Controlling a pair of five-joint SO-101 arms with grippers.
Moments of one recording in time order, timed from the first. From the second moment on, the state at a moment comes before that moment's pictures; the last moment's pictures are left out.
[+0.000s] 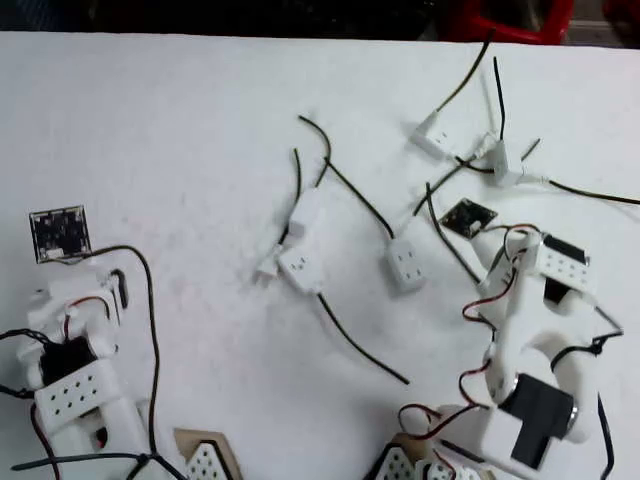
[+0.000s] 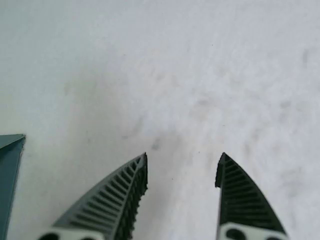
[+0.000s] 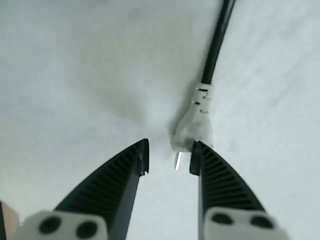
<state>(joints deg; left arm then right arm) -35.9 -60.9 79.9 37.5 -17.4 23.7 -6.4 41.6 59.2 70.8</state>
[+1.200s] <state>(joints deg) -35.9 -60.9 80.4 37.5 -17.4 24.6 0.9 34.9 58.5 69.1</state>
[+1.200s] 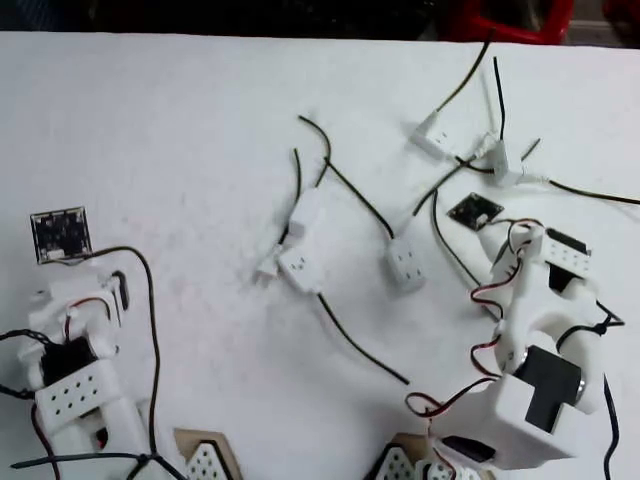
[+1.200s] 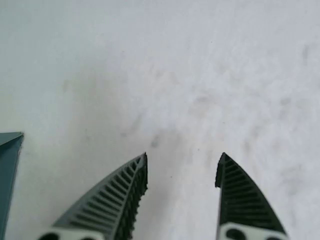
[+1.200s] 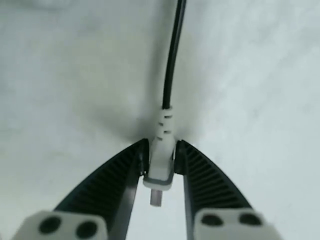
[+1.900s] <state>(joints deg) -35.9 -60.9 80.4 37.5 -17.4 23.8 -9.5 34.6 71.6 71.3</state>
